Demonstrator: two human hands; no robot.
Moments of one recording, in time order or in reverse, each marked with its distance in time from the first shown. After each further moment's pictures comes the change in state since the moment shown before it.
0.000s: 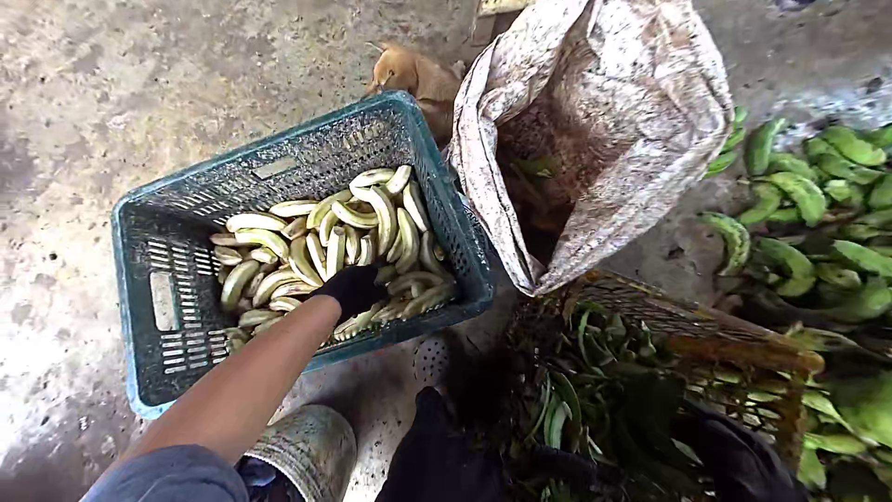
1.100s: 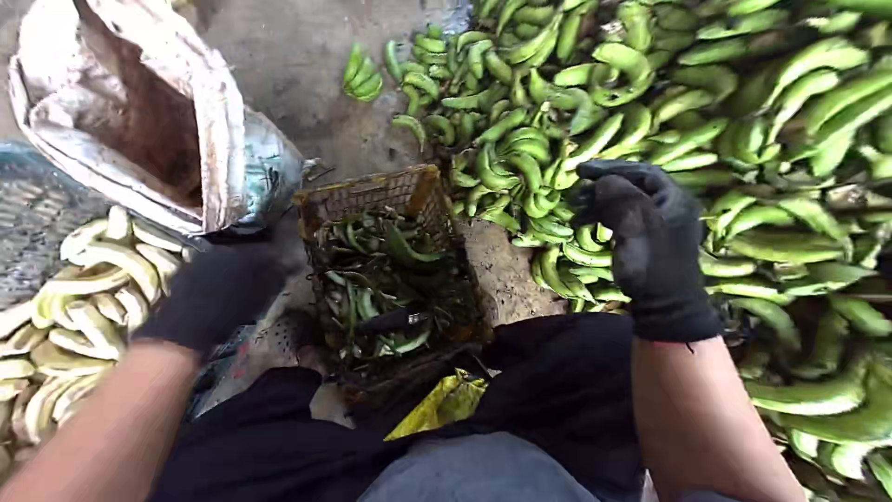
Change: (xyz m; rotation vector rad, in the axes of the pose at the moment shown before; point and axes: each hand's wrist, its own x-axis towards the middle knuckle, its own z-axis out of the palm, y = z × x) left_hand -0.197 0.205 0.043 0.398 0.300 0.653; right_hand -0.160 -0.091 -0.168 -0.093 0.471 -0.215
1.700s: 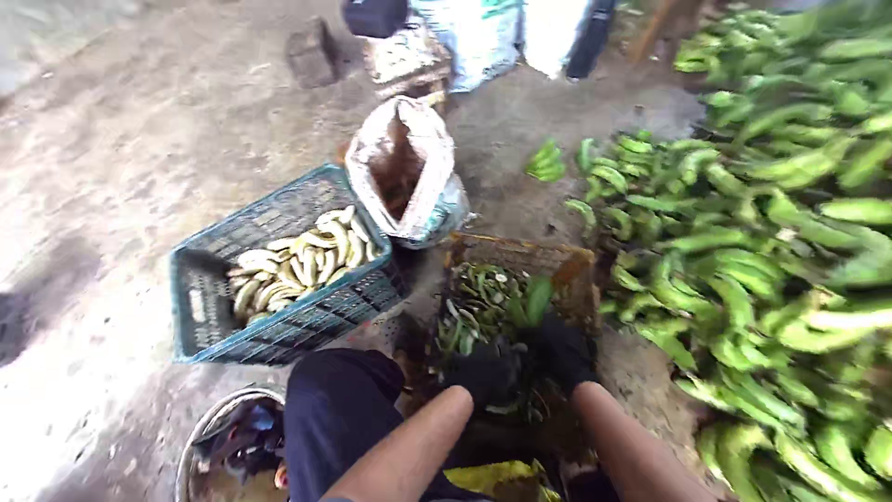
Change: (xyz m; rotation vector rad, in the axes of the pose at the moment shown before) left_hand -0.005 0.141 0.151 -0.850 -0.148 -0.301; right_hand 0.032 0.116 0.218 -0.777 -0.599 0.091
